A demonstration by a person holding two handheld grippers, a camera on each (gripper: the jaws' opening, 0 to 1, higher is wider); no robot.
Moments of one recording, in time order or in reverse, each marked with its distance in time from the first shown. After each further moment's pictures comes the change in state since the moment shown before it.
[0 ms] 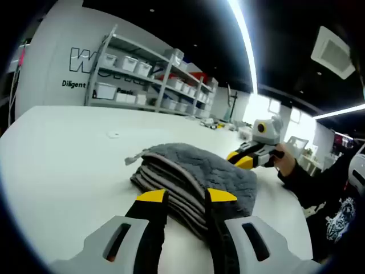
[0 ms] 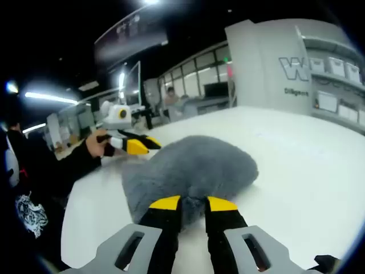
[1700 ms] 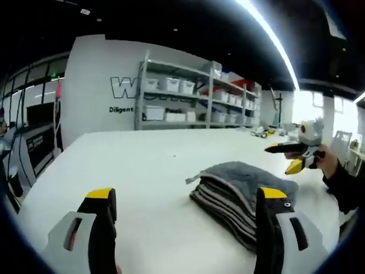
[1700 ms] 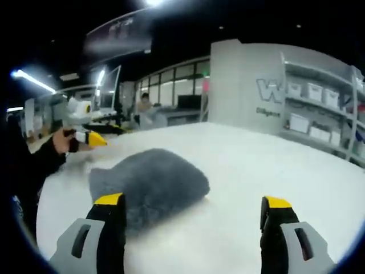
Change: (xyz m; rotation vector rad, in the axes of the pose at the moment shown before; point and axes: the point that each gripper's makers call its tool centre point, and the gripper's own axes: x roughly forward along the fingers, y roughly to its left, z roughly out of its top) left arm -0.048 0.022 0.032 0.094 -0.112 0.389; right arm -0.025 -0.052 0.018 -0.046 -0.059 -0.268
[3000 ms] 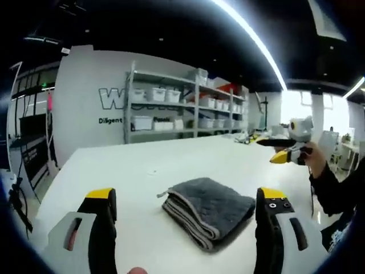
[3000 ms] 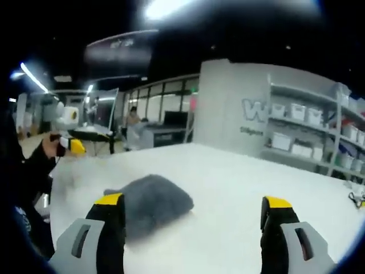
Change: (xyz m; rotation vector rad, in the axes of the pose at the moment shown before) left arm -0.048 -0.034 0.058 0.056 -0.035 -0.071; right arm -0.097 -0.003 0.061 -0.043 -0.134 -0.138
